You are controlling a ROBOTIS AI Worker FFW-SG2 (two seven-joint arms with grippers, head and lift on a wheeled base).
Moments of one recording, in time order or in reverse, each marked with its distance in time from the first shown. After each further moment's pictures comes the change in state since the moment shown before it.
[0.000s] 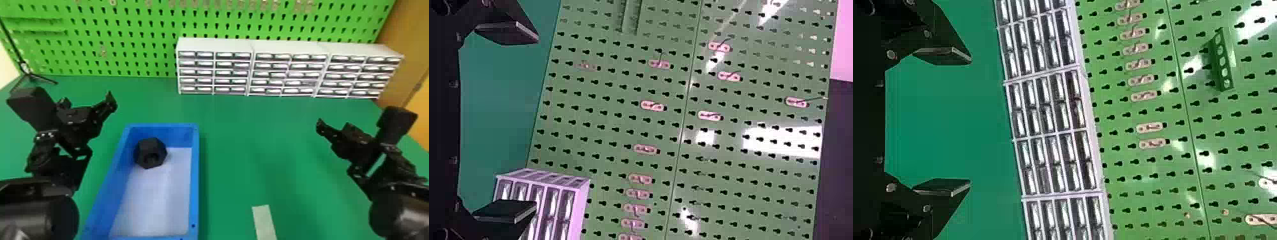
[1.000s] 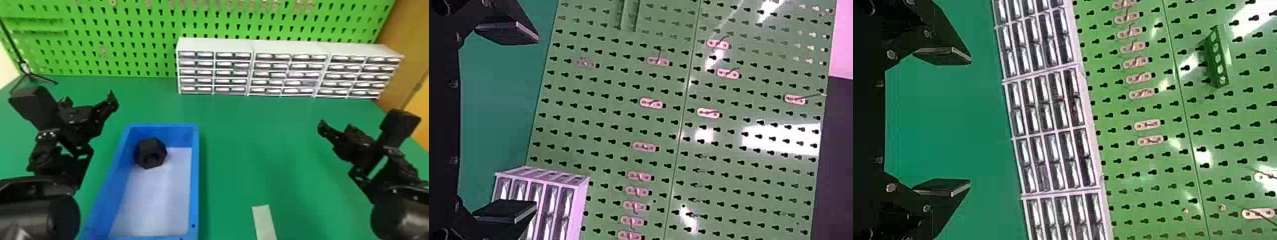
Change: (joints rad) left arm -0.004 0.000 -0.007 0.000 -0.003 -0.002 -0.001; right arm 0.011 -0.003 -0.005 0.005 -0.020 -0.021 0.000
